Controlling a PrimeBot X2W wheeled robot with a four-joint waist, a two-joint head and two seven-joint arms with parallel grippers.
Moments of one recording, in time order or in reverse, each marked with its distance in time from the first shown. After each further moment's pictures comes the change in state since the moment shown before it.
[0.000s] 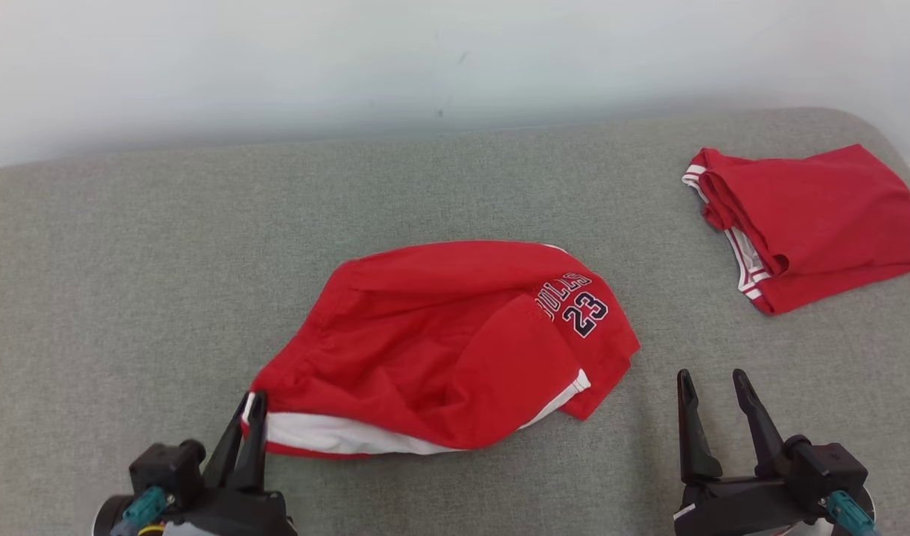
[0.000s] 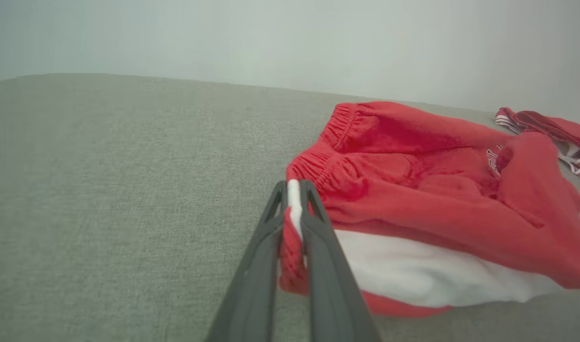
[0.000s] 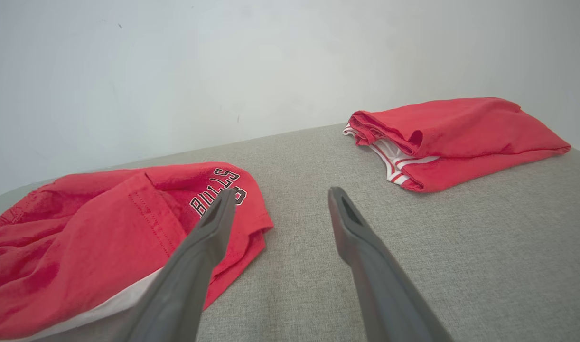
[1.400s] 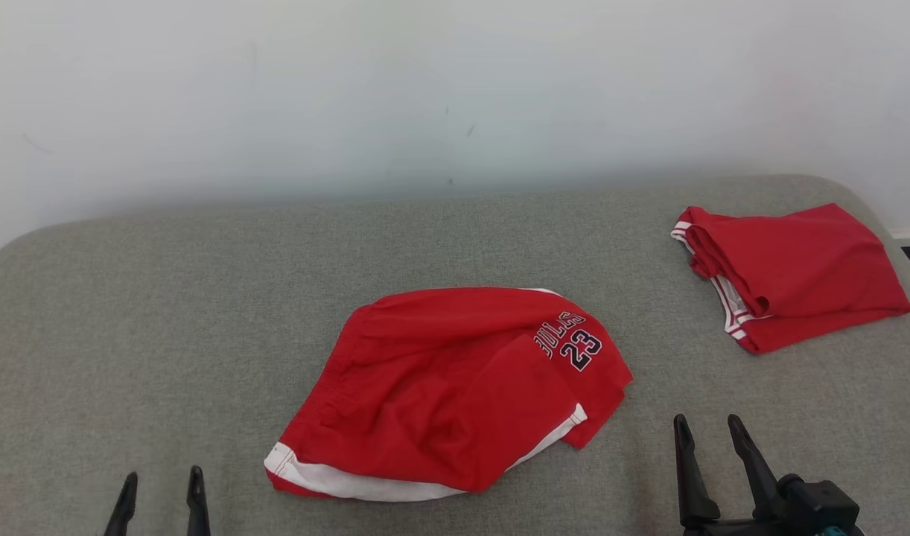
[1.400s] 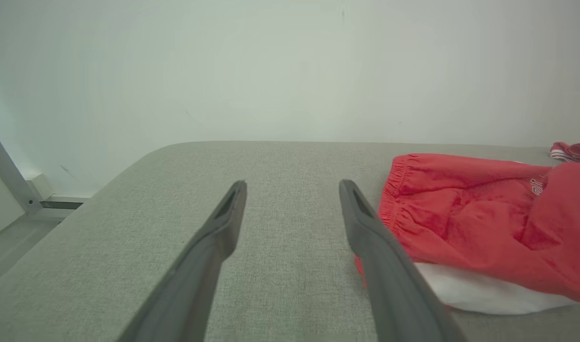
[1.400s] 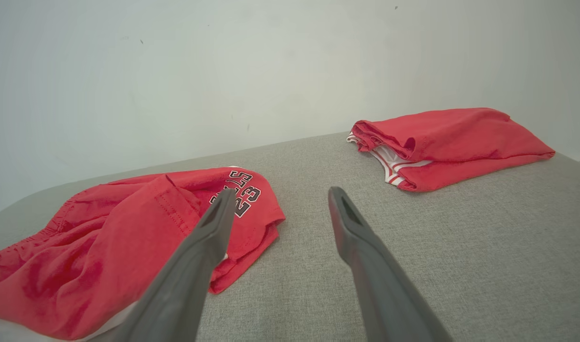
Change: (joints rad) left arm 0.333 -0.160 0.435 -0.295 0.377 -0.096 0.000; right arm 0.069 0.000 0.011 0.026 0.009 0.000 0.000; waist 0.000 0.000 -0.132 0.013
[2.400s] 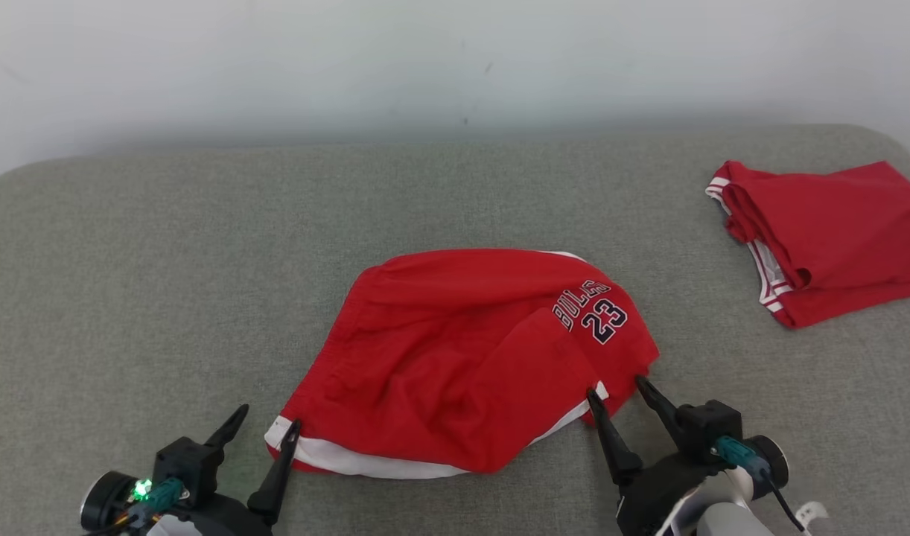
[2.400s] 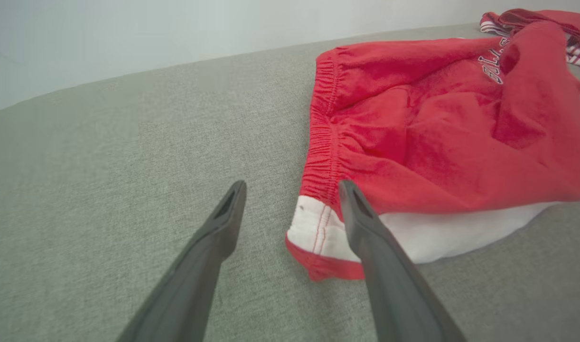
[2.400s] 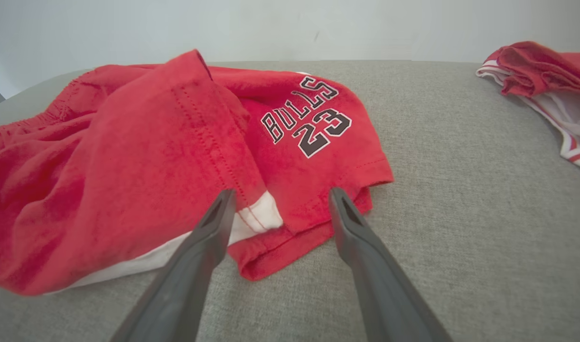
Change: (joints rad) left arm -0.372 0.280 -0.538 0.346 -0.273 -0.023 0.066; right arm -0.318 -0.124 0.310 0.405 0.059 0.000 0.001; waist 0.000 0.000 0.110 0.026
